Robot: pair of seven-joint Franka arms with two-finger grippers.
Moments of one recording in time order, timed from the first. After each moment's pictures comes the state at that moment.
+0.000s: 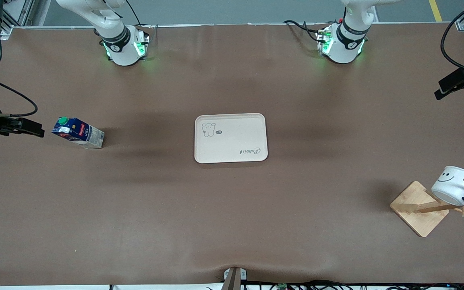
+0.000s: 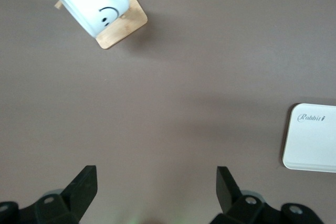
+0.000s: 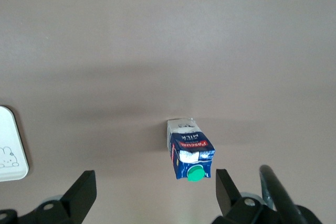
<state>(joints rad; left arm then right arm) 0.09 -0.05 -0.07 -1.55 -0.03 1.50 -0.08 0.03 0.23 -0.08 -1.38 -0.02 1.50 0.00</state>
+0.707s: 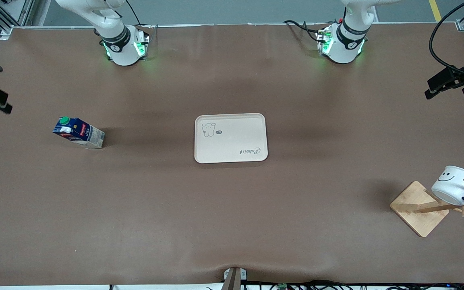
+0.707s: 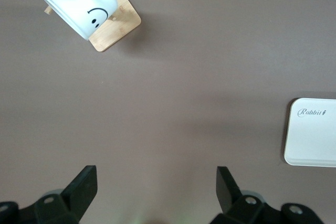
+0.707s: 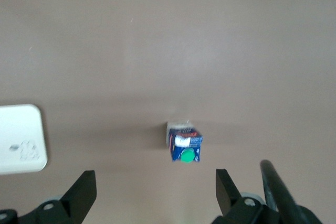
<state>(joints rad) 0.09 -0.05 -0.10 -1.55 -0.01 1.50 -0.09 0.05 0.15 -0.08 -1.18 -0.02 1.30 -0.02</state>
